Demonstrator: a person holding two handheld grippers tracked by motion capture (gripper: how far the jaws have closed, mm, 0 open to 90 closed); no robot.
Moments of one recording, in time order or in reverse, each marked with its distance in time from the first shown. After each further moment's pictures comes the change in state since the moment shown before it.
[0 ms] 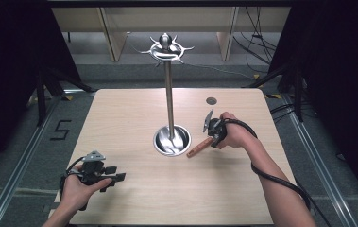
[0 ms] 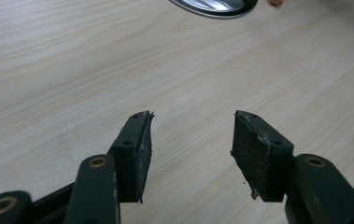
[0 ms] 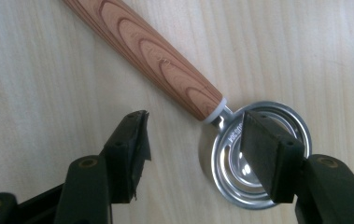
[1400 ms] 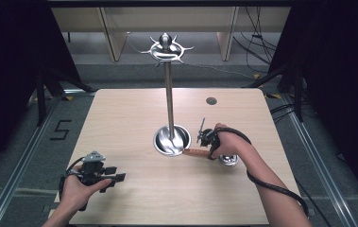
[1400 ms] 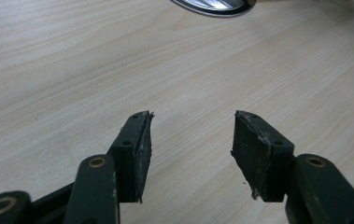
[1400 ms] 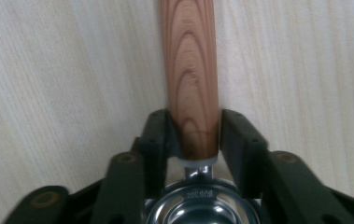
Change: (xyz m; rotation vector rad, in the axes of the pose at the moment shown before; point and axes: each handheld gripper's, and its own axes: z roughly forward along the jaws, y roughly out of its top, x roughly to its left) left arm -0.002 -0.001 0.000 -0.003 0.005 -0.002; right arm 0.033 0.013 0.013 0.122 0.168 0.075
